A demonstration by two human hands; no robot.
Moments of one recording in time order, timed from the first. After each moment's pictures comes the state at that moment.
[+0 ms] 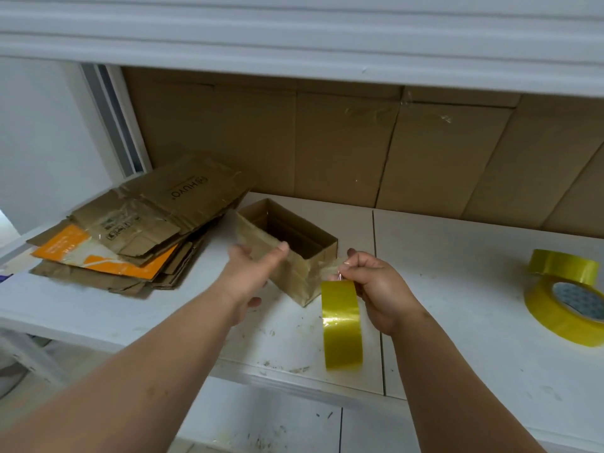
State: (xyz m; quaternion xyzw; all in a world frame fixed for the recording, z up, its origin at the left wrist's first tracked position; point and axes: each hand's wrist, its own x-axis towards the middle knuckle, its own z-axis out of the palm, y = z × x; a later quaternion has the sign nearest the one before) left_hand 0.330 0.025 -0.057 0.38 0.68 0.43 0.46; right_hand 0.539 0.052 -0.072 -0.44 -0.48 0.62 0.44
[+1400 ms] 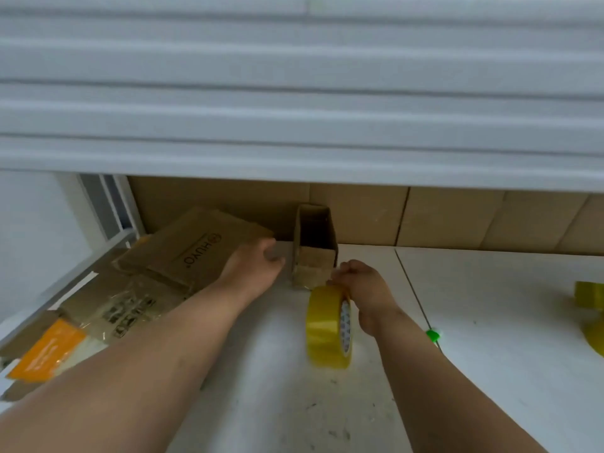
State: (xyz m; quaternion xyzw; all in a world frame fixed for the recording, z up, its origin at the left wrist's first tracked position) left_hand 0.217 0.168 -0.030 0.65 0.66 0.30 0.24; right_hand 0.416 0.159 -0.061 -0.58 -0.45 0.49 0.46
